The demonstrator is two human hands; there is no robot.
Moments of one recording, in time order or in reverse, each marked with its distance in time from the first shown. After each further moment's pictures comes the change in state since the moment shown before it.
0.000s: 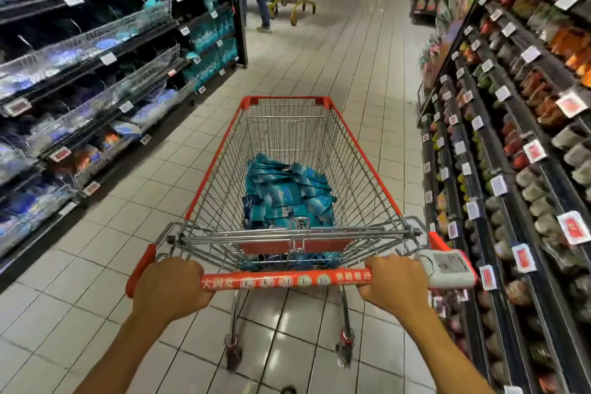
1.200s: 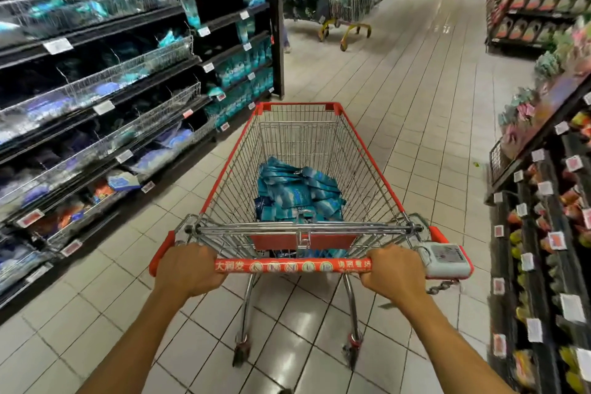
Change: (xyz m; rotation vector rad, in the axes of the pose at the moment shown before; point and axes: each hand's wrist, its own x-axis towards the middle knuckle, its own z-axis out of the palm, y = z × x) left_hand 0.592 -0.005 -0.063 -0.029 -0.010 -0.221; right_hand 0.648 0.120 -0.022 0.002 0.042 -0.172
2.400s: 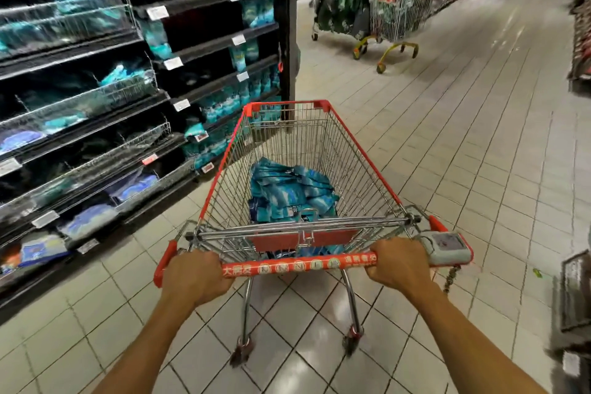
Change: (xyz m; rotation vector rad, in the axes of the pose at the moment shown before) left_hand 0.623 0.182 -0.080 -0.057 -0.095 -0.262; right_hand 0.697 0.278 0.014 -0.024 0.046 -0.209
